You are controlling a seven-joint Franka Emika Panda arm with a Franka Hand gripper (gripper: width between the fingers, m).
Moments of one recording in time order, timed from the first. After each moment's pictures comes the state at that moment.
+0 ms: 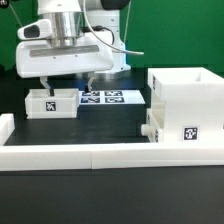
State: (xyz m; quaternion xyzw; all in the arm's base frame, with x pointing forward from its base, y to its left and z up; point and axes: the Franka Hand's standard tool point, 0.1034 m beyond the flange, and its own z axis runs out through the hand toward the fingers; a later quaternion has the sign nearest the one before) arm 0.389 -0.088 0.032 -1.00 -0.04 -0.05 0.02
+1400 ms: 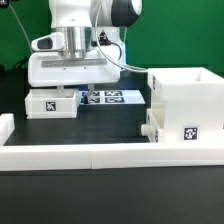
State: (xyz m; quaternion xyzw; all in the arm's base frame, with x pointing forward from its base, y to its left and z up) arm 0.371 -0.085 0.005 -1.00 -0.05 -0.07 0.00
